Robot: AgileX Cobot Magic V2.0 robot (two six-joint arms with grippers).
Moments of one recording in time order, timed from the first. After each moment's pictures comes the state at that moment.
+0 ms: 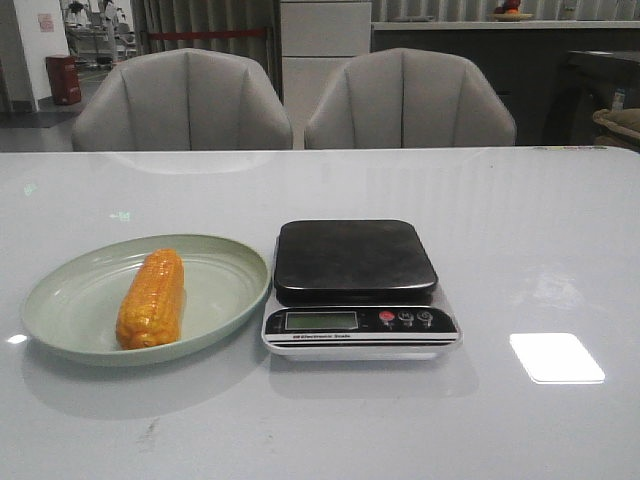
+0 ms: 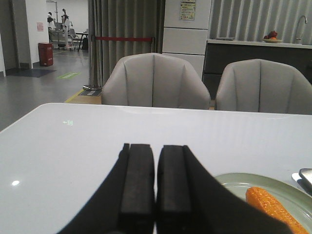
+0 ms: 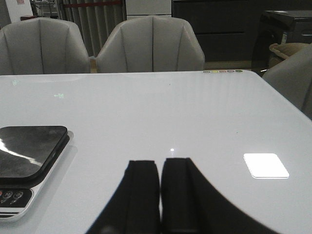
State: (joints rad) left arm -0.01 -0.01 0.01 0.07 0.01 -0.16; right arm 0.02 -0.01 0.03 0.00 0.10 0.10
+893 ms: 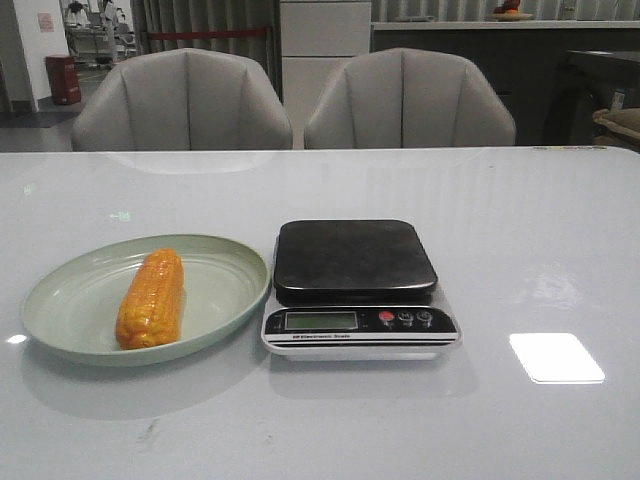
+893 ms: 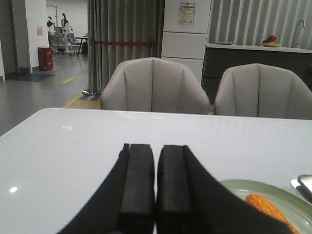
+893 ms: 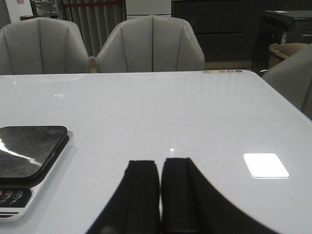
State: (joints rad) left arm -0.01 -0.01 0.01 0.07 -0.03 -0.16; right arm 0.02 -0.01 0.03 0.00 0.10 0.09
